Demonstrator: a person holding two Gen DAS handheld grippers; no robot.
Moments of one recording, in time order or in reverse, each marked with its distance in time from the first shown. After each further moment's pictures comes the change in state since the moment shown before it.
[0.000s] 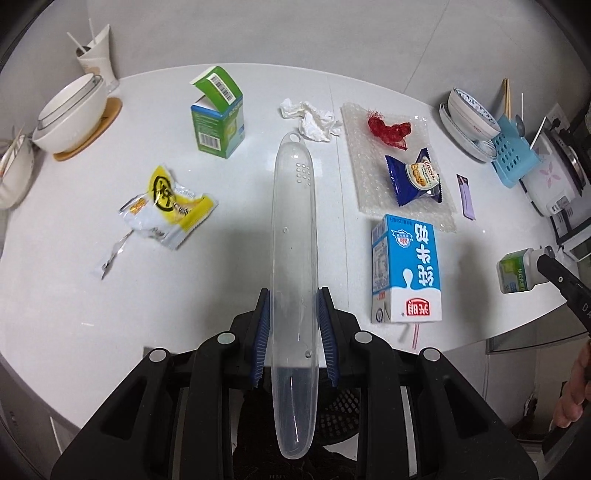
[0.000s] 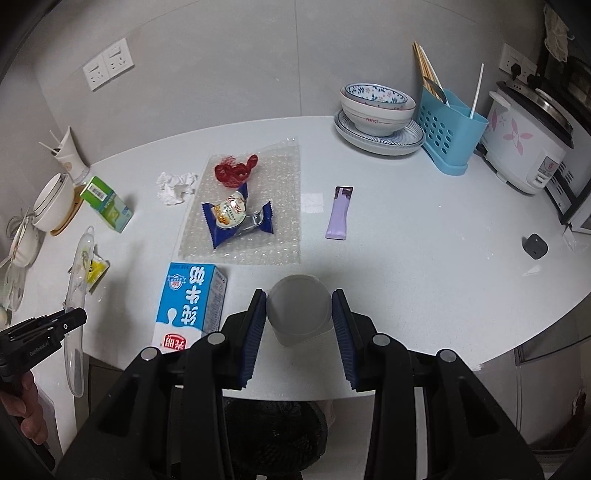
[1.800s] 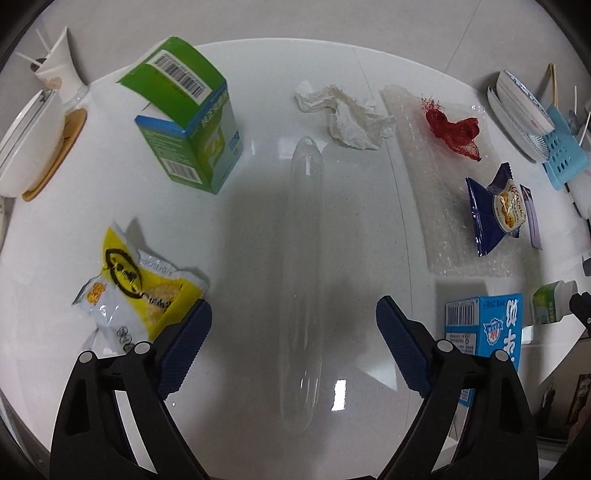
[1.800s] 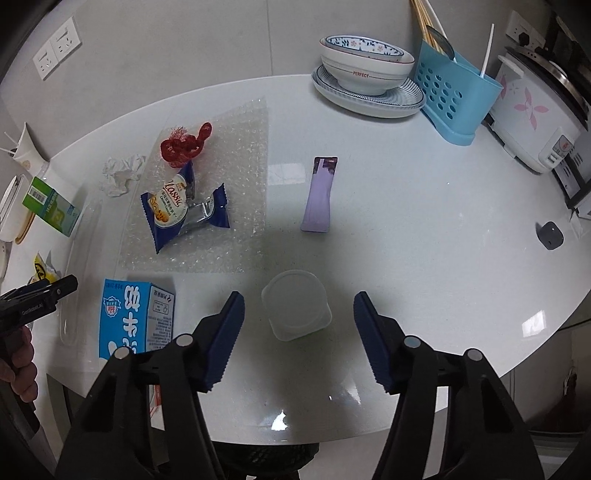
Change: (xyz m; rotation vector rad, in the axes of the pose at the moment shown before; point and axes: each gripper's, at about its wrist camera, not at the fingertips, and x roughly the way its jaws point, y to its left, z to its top) left arm 0.113 0.016 0.085 0.065 0.093 0.073; right arm 0.089 -0.017 0.028 0.049 0.153 -0.080
